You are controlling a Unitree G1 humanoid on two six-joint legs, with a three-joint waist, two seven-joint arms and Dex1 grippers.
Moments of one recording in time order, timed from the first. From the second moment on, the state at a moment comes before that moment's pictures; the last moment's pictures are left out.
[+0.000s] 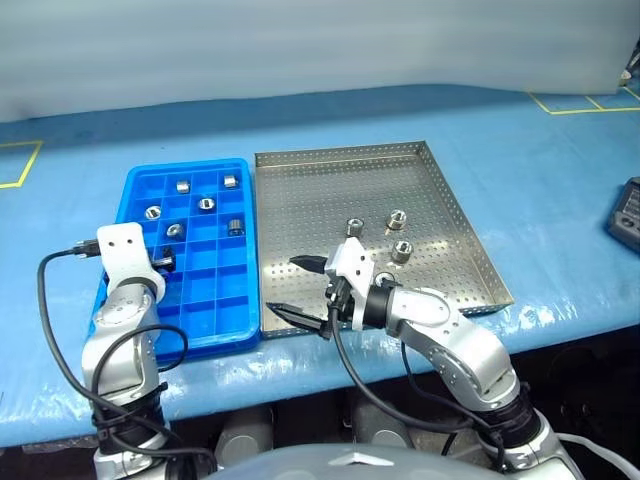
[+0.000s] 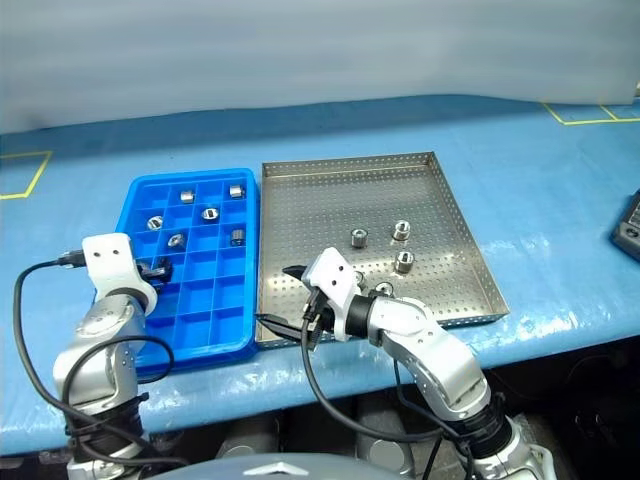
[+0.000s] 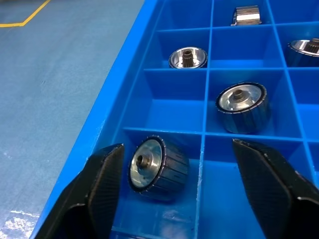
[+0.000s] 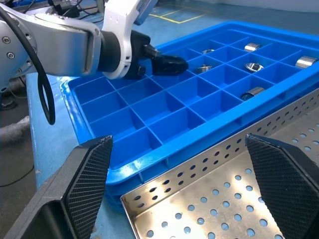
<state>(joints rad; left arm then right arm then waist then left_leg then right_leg) -0.15 0.17 0.32 -0.47 -0.03 0.92 0.04 -0.18 -0.34 0.37 -0.53 0.39 0.64 0.61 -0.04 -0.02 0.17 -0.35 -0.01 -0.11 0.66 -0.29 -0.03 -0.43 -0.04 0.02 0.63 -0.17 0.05</state>
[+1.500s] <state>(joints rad) -0.46 0.31 -0.39 0.07 -0.10 0.61 -0.69 0.01 -0.47 0.19 -0.64 0.30 0.70 0.44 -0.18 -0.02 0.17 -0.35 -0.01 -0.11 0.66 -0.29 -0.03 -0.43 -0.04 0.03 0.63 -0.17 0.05</state>
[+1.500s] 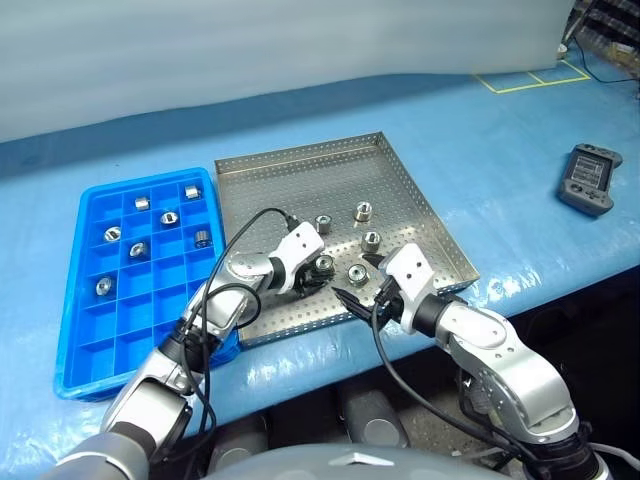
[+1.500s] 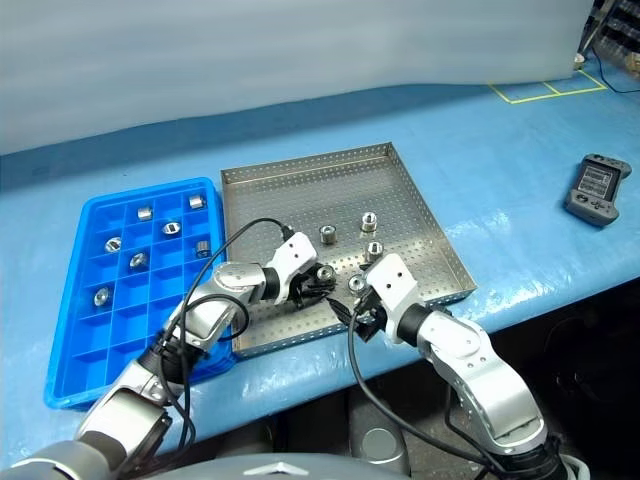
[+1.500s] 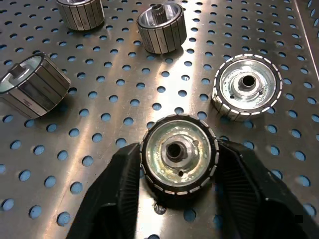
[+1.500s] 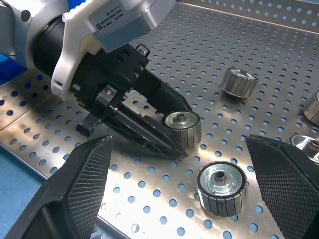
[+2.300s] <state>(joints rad) 0.04 0.20 0.26 -0.61 -0.17 0.77 -0.08 -0.29 -0.30 0.42 -0.43 0.30 0.62 0.63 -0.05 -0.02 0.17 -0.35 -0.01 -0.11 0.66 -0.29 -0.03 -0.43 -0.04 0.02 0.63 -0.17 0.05</state>
